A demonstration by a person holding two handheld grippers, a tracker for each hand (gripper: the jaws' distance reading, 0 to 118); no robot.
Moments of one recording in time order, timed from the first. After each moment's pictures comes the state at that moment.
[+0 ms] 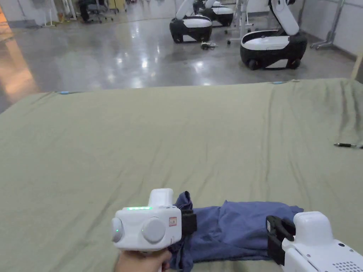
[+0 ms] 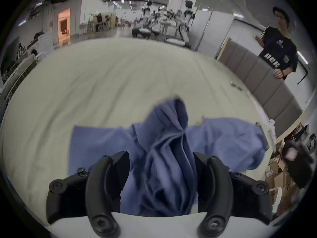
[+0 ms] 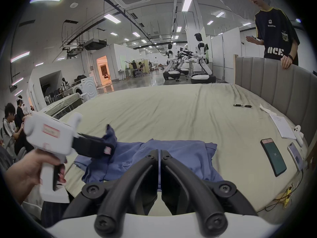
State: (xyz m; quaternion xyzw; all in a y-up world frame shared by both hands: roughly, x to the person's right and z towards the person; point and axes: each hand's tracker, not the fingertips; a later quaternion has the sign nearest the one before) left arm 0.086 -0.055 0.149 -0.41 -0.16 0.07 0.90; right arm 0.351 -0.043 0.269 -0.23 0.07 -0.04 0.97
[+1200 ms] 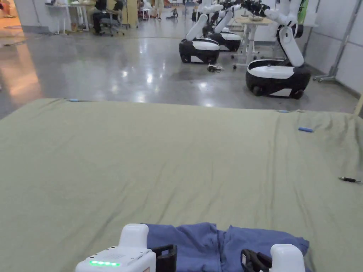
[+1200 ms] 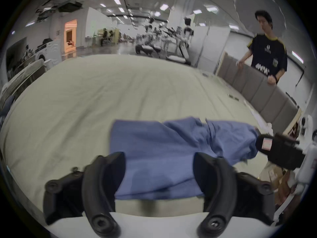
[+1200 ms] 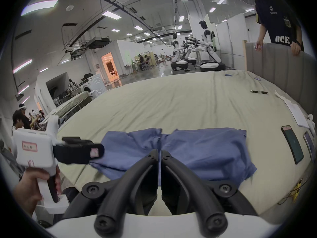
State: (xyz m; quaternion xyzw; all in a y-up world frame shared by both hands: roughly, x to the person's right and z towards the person) left arm 0.015 -0.063 0.211 -0.33 -0.13 0.08 0.93; right arm 0.297 -0.057 0.255 -0.27 0.12 -0.07 0.95
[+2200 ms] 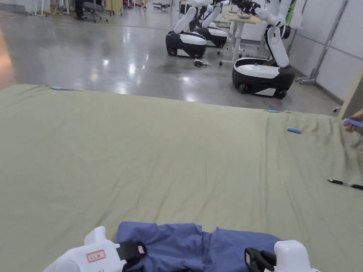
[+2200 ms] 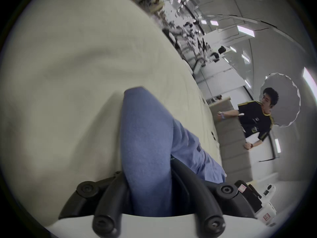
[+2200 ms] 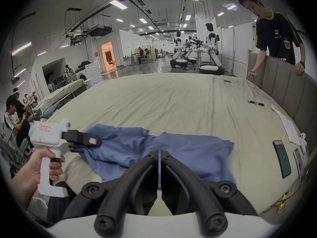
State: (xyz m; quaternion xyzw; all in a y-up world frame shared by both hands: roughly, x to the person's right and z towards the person) left arm -0.078 -0.104 0.143 -0.40 -0.13 0.39 0.82; right arm 0.291 -0.041 0.240 -0.29 0.09 -0.01 0.95
